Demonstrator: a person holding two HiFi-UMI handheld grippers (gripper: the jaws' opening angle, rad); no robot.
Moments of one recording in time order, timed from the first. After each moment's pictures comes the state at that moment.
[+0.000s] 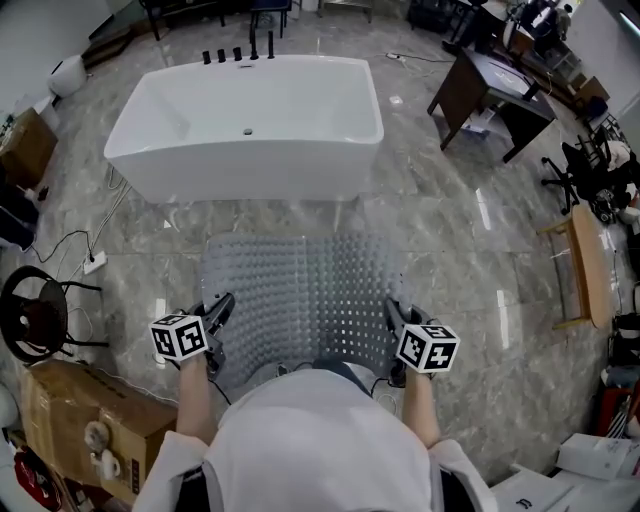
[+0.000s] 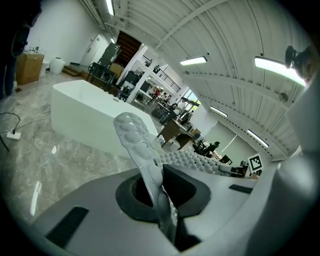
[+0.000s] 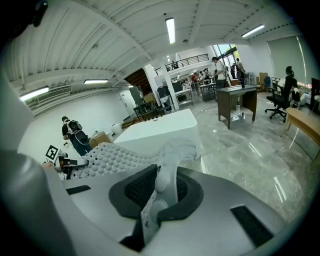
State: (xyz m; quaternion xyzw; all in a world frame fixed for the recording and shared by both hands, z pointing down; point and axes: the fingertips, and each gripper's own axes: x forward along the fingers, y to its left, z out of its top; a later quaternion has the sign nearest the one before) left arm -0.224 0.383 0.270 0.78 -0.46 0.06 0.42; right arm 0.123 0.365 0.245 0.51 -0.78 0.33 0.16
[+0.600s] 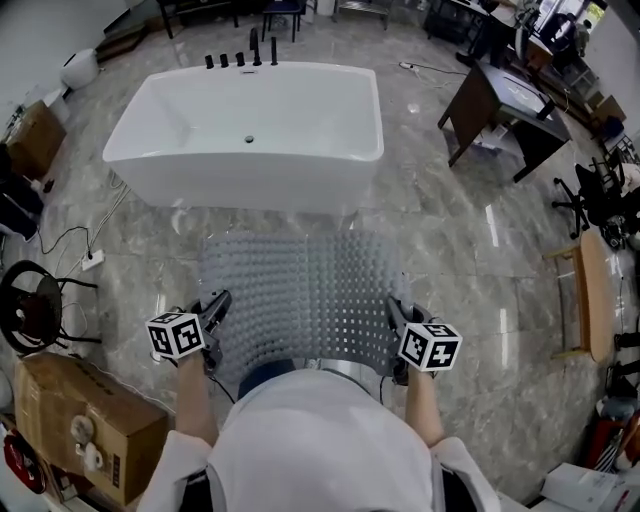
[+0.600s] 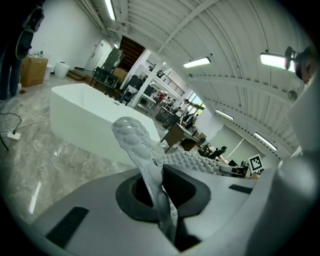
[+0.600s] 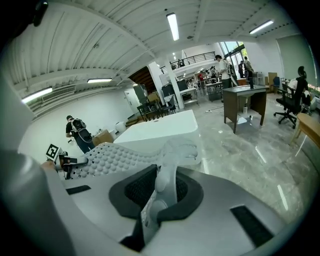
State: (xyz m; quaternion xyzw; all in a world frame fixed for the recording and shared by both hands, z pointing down) left arm -0.166 0.298 0.266 0.76 -0.50 0.05 0.41; right arm 0.189 0.256 0.249 0.47 -0.80 0.32 0.17
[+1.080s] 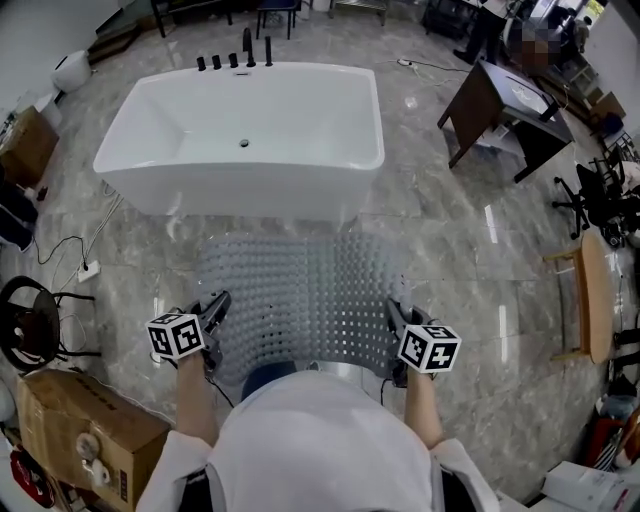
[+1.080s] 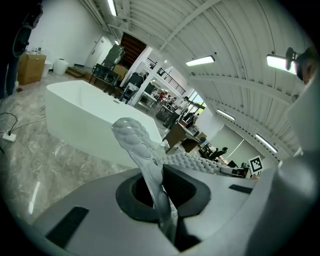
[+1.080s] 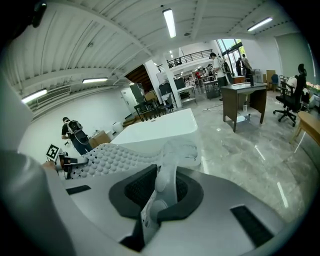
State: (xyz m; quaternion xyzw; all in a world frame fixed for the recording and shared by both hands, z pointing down) left arm -0.189 0.228 0.283 0.76 -0.49 0.05 0.42; right arm 0.168 0.195 0.265 0.48 -0.79 0.33 0.17
